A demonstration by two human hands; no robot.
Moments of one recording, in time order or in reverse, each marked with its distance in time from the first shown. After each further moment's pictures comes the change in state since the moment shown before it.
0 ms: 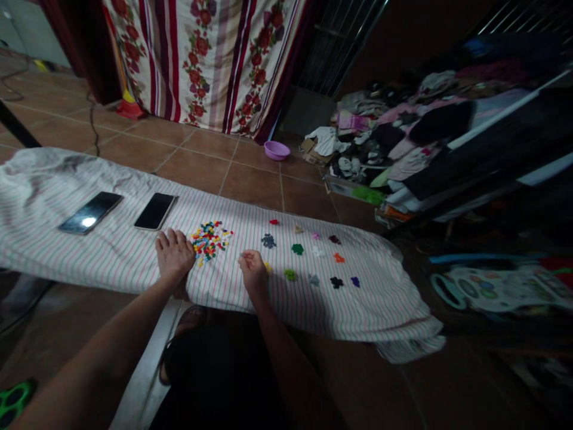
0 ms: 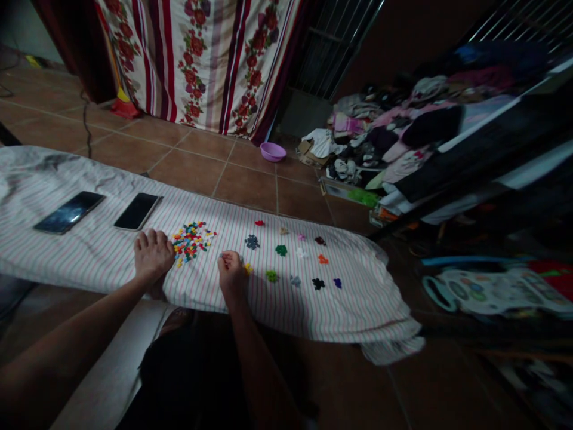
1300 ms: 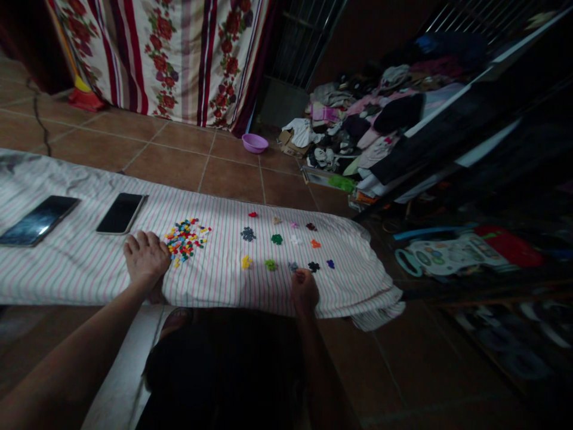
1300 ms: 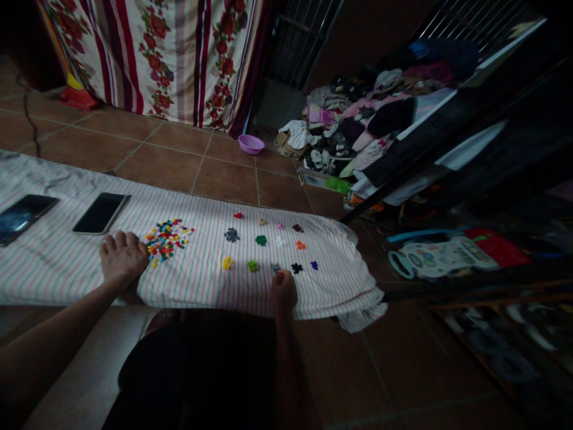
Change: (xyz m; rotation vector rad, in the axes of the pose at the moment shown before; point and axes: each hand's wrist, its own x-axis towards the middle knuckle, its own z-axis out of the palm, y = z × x) left_hand -0.004 0.000 -0.009 -0.032 0.059 0.068; right_hand -0.024 0.061 -0.189 -0.735 0.396 0.170
